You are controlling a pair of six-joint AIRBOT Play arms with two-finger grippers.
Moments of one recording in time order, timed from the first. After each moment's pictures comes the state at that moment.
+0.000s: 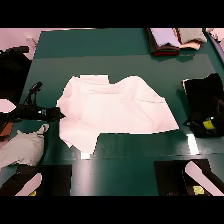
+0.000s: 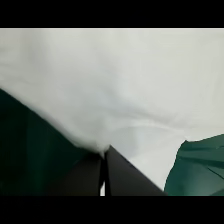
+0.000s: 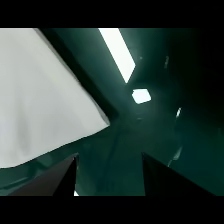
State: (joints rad) left arm 0.06 -0.93 0.69 0.97 -1.07 -1.36; right arm -0.68 -0.98 0.62 -1.17 1.34 1.36
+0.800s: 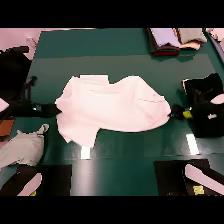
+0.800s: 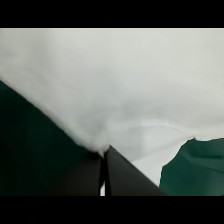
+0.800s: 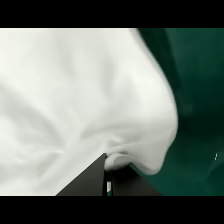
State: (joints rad) left arm 0.06 -0.85 0.78 1.02 -1.09 -1.37; right arm -0.33 -1.11 0.72 -1.00 1.13 1.31
